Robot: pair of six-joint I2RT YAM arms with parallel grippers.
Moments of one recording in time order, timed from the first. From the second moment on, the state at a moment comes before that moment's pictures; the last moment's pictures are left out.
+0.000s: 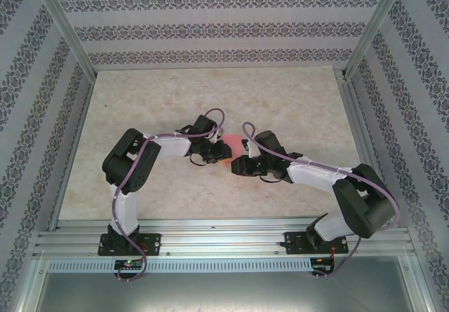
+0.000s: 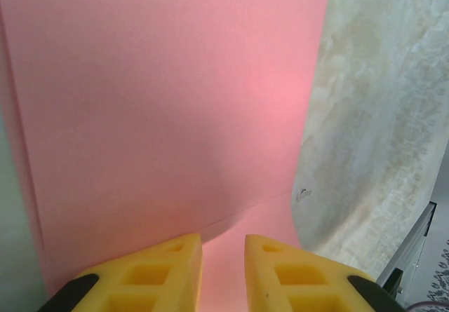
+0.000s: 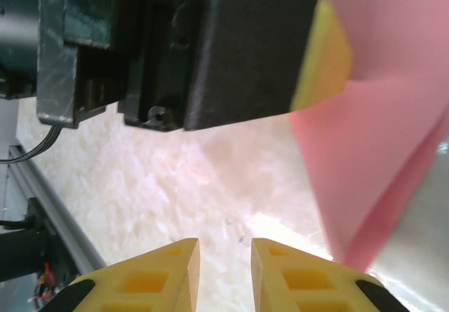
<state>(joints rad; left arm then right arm) -0.59 1.99 1.12 -0.13 0.56 -0.80 0.60 1.46 0.64 -0.03 -0.51 0.58</state>
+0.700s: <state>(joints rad) -0.59 1.99 1.12 -0.13 0.56 -0.80 0.60 1.59 0.64 -0.05 -0.49 0.60</state>
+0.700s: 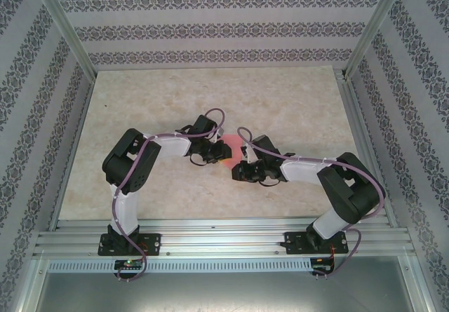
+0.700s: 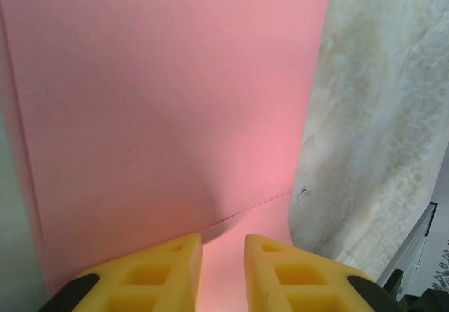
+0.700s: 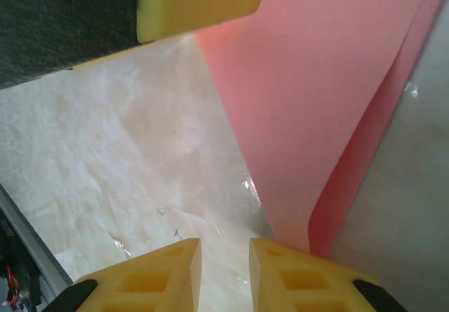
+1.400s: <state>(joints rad) -0.59 1.99 1.13 -0.15 0.56 -0.79 0.57 1.54 0.66 -0.03 -0.53 0.74</state>
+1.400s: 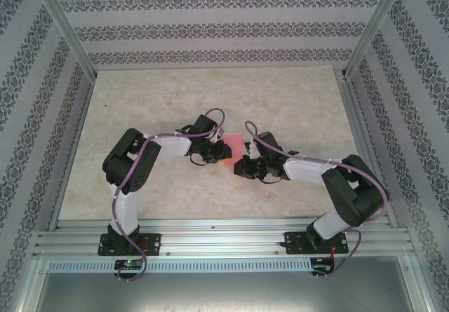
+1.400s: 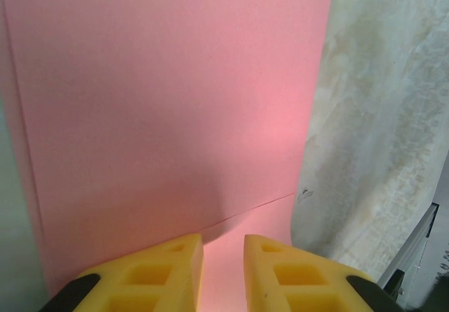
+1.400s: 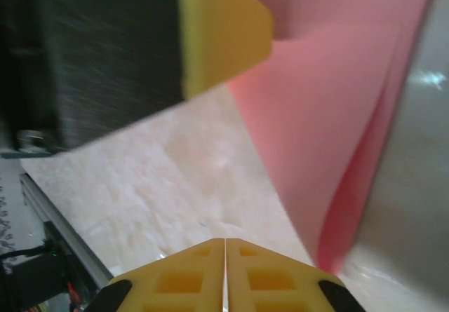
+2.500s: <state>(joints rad) -0.59 2.00 1.14 -0.15 0.56 -0.79 0.59 1.65 0.68 -0.06 -0.44 0.83</state>
